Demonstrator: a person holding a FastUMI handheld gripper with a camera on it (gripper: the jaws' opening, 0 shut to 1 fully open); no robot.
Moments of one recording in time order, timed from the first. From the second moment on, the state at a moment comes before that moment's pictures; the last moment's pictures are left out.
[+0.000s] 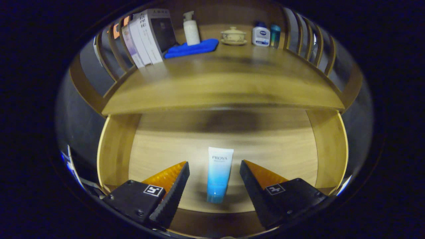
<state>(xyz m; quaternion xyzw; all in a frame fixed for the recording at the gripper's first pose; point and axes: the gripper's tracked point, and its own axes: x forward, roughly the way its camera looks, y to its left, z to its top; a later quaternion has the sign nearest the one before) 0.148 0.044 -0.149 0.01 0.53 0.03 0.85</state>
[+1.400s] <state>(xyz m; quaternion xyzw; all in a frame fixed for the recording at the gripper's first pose) 0.122 0.036 -0.078 0.03 0.52 0.03 0.85</state>
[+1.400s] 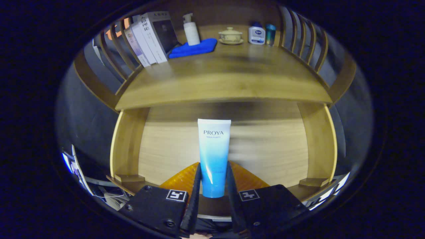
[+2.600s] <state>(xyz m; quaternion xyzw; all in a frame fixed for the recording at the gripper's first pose) 0.284 0.019 -0.046 0.05 0.49 -0.01 0.87</state>
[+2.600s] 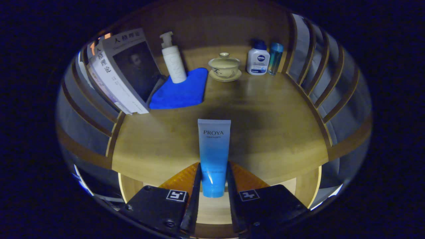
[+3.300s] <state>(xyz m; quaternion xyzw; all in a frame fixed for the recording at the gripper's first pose) 0.293 0.013 -0.031 0.05 0.44 -0.02 0.89</state>
